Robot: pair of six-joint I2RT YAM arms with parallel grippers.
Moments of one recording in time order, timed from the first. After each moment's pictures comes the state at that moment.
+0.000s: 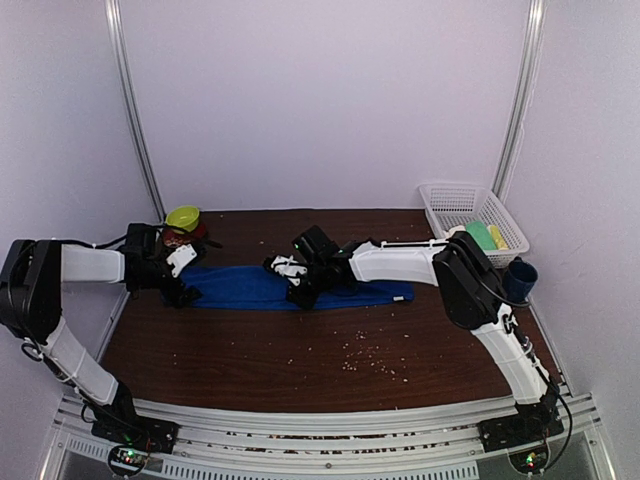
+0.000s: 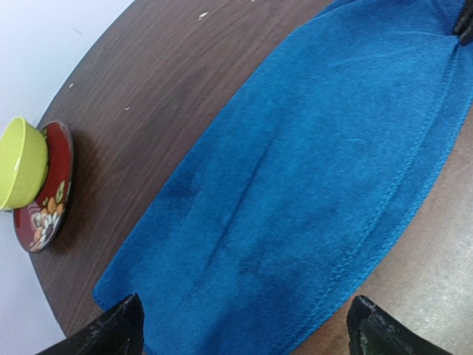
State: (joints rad) left arm -0.03 1.57 0.80 -0.11 0.30 0.80; right arm 0.85 2.46 1.97 -0.38 -0.18 -0.27
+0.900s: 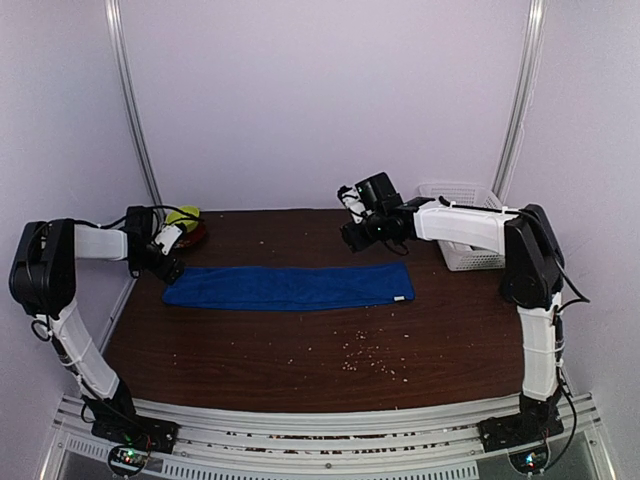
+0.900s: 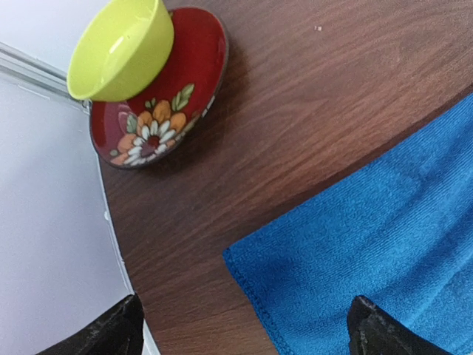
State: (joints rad) left arm 0.04 1.74 1.03 -0.13 -0.01 0.61; right arm 0.66 2.11 1.73 -0.32 0.15 -0.07
